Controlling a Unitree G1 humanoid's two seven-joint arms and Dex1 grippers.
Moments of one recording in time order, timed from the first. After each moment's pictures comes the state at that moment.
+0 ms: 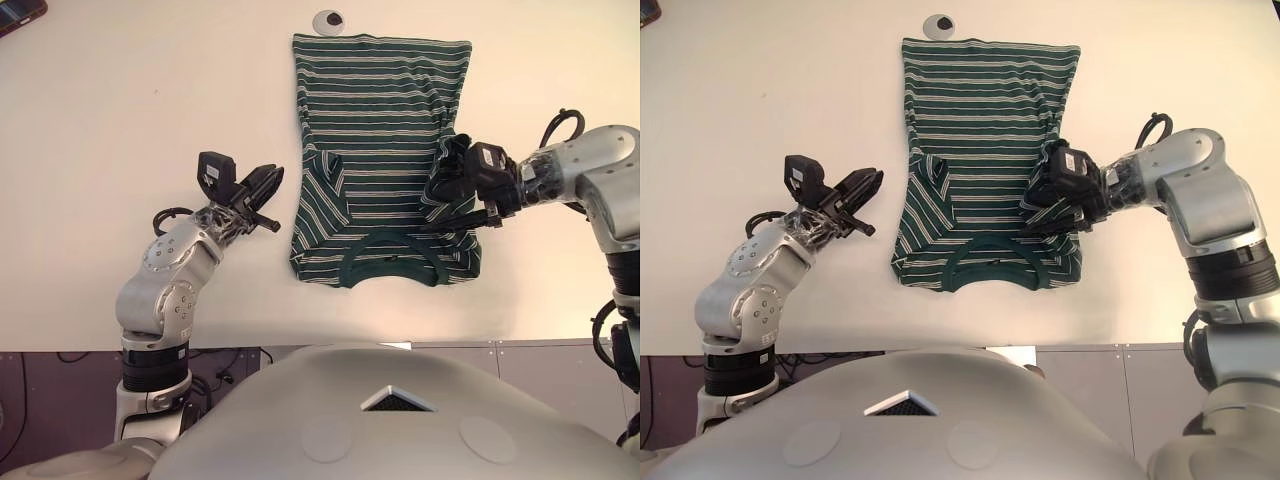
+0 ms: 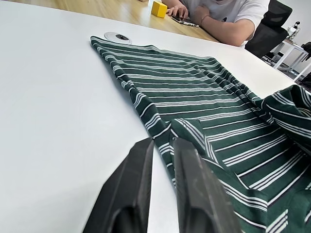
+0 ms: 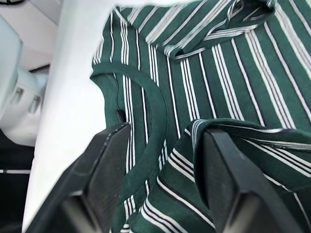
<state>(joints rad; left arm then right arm) 0.20 0.31 0.03 -0.44 -0.51 0.65 -0.38 -0.32 -0.84 0.27 -0.06 0.28 0.59 1.45</state>
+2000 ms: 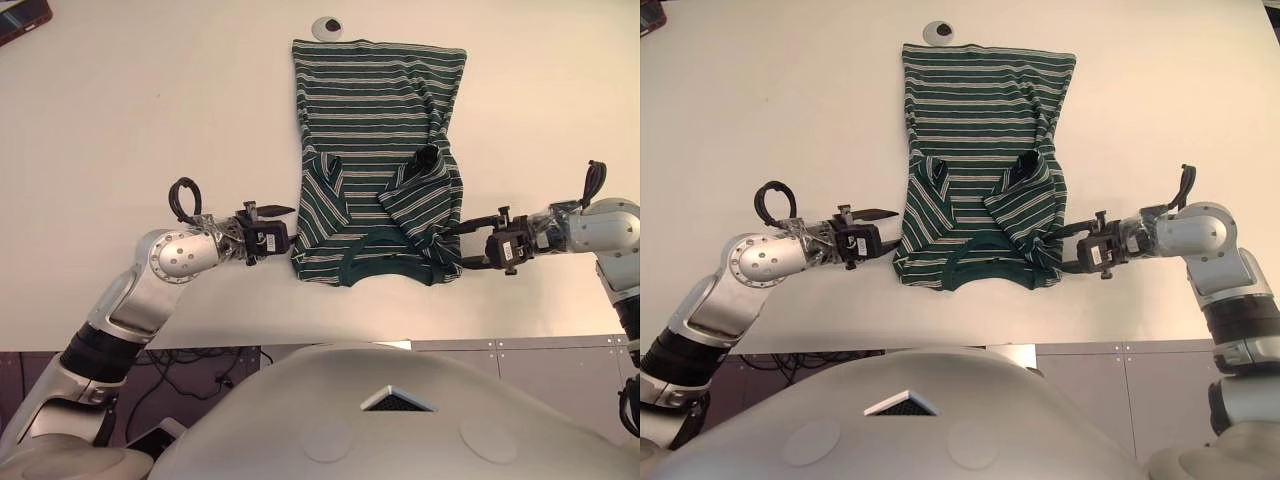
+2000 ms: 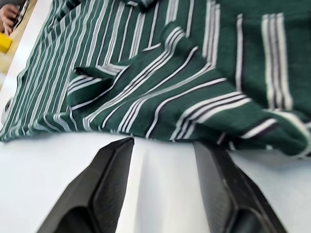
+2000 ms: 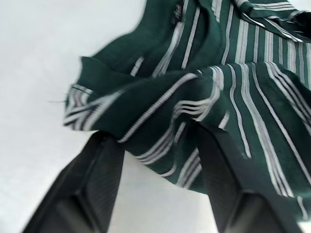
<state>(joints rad) 0.11 0.79 -0.40 -0.32 0.23 0.03 -0.74 -0.04 -0.91 0.29 0.27 0.04 -0.66 1.27</state>
